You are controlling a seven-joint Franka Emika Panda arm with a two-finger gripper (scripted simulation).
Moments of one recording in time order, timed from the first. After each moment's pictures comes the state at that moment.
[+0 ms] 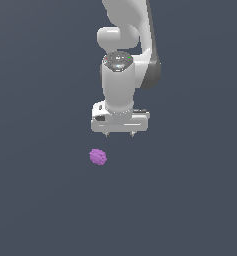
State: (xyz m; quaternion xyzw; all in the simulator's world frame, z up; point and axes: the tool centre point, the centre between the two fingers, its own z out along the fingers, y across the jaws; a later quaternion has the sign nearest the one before) arm 0.001 0.007 0.185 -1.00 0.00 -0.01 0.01
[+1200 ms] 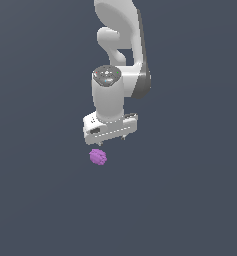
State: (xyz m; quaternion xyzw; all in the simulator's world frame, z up) arm 0.011 -0.025 0.157 -0.99 -0.16 -0.01 0.00
